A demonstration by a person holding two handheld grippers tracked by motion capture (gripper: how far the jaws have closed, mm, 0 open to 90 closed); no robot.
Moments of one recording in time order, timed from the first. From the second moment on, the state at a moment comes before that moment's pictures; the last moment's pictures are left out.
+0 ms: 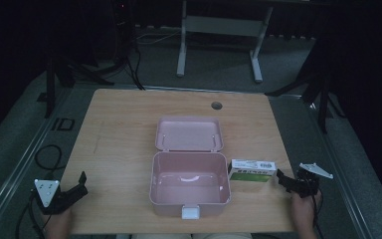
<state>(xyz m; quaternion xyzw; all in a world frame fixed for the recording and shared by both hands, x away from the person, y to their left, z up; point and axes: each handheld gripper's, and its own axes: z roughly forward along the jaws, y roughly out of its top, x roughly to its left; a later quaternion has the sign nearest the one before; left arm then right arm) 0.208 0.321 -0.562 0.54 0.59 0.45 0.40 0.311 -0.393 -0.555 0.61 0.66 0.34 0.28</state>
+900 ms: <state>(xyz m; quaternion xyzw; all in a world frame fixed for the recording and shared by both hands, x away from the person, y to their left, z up) 0.208 0.322 -0.561 0.54 0.59 0.44 0.40 0.303 -0.406 -0.545 0.49 0.81 0.27 0.17</state>
